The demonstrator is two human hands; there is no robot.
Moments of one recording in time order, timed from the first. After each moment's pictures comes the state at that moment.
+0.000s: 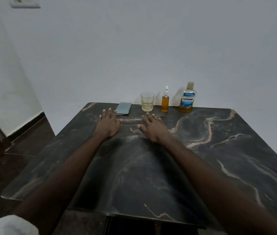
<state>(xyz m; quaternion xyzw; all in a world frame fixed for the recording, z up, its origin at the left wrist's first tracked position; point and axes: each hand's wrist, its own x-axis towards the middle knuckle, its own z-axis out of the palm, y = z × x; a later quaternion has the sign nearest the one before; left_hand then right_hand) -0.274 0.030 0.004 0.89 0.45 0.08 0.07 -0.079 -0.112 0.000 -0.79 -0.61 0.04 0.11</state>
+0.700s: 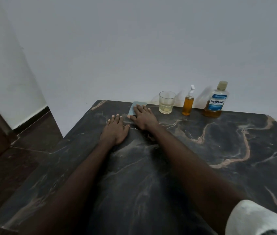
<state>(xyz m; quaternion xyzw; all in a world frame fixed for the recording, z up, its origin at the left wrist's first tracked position) -0.280 0.101 -0.044 0.88 0.45 0.09 0.09 -0.114 0.057 -0.006 -0.77 -0.63 0.06 0.08</state>
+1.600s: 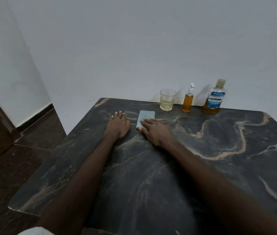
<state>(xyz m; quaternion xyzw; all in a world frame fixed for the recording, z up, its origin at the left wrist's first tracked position) -0.286 0.095 -0.037 0.88 0.45 0.09 0.10 -0.119 -0.033 -0.032 -0.75 -0.66 0.00 0.09</state>
